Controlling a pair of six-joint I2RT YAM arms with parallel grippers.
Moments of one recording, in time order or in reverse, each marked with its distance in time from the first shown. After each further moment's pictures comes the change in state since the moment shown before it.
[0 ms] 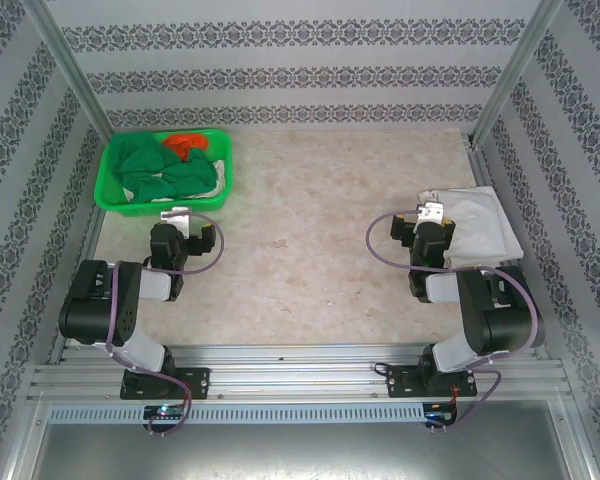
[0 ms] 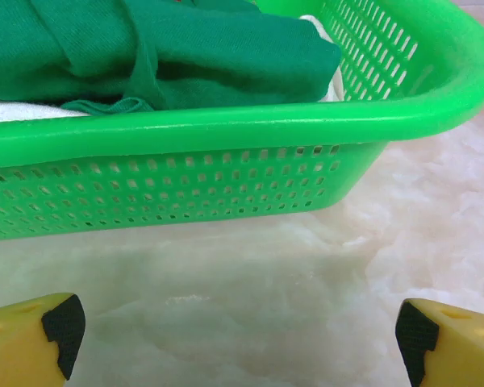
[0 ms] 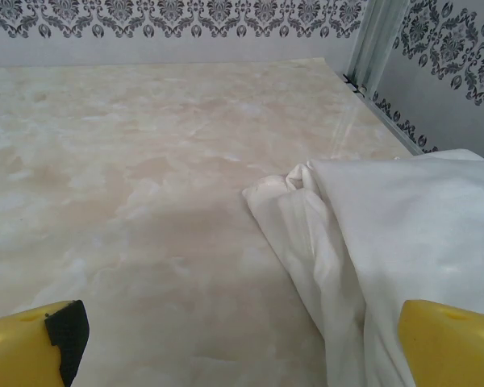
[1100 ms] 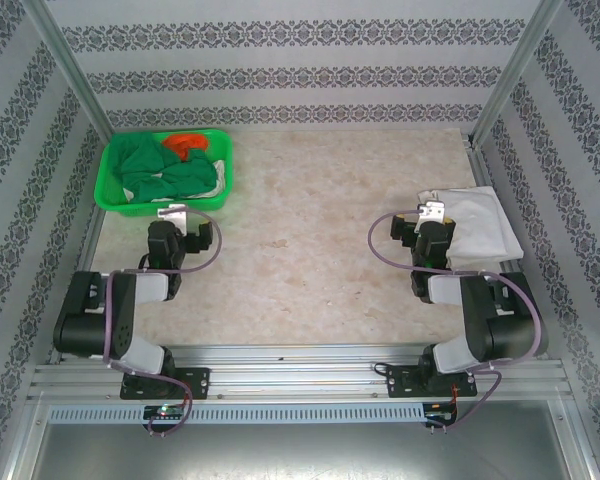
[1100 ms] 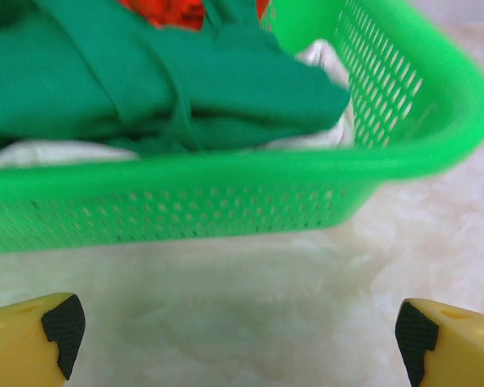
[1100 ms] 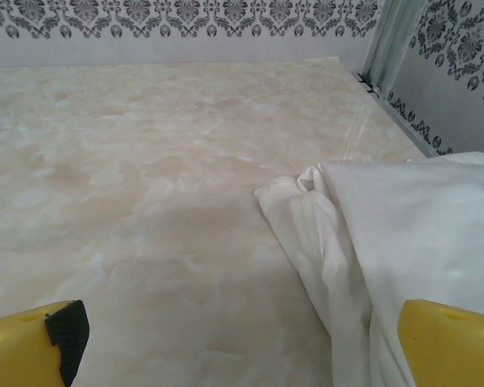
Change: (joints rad) left arm -0.003 -0.150 0.044 -0.179 -0.039 -0.001; right arm -0.017 -0.093 0.013 -0.120 -0.062 -0.002
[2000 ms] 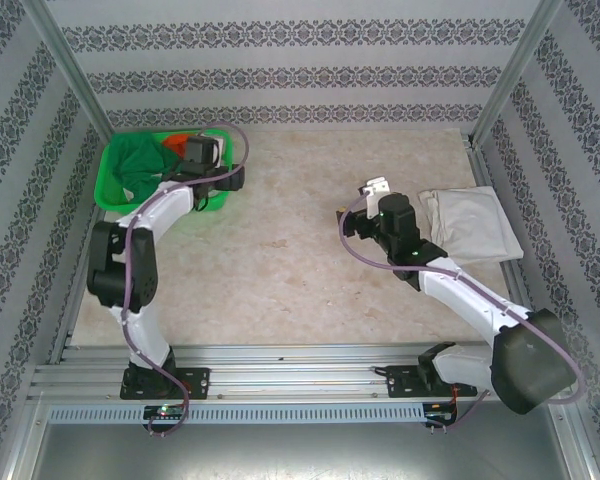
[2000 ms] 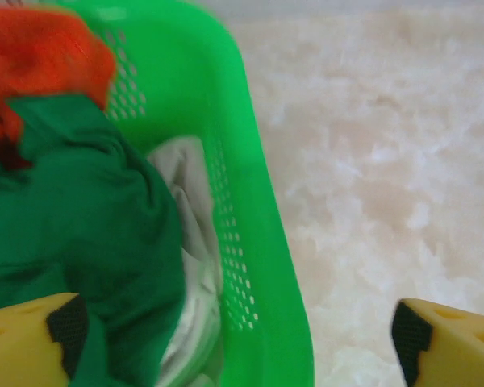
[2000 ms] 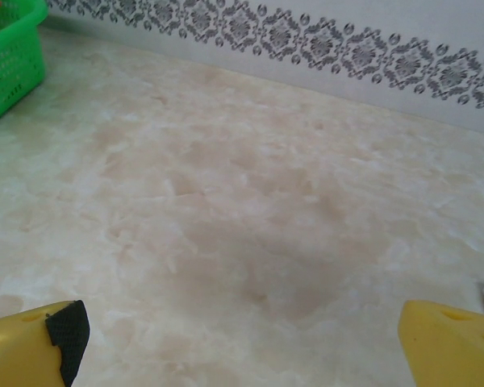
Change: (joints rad) left arm -0.155 0.453 0.991 -0.904 -0.001 -0.080; right arm 0.394 -0.190 0.357 -0.653 -0.071 -0.035
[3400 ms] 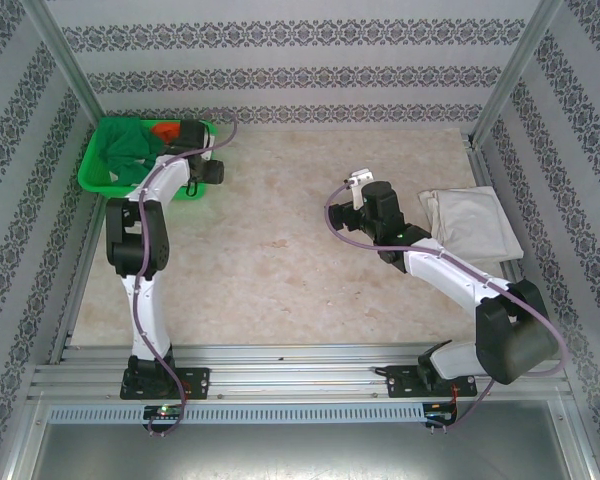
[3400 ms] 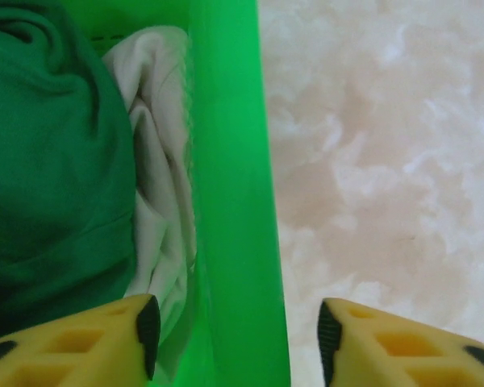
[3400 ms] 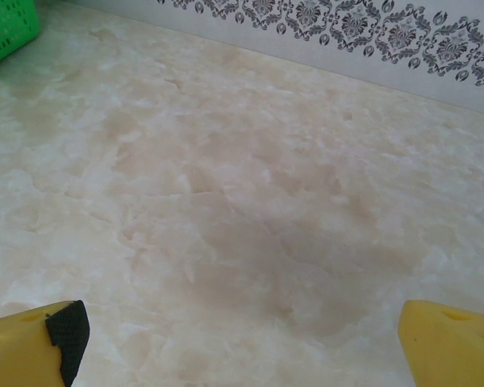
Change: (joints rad) left arm 0.114 0.260 0.360 -0.321 0.031 0.088; right arm 0.018 0.154 0.136 -0.052 -0.013 0.012
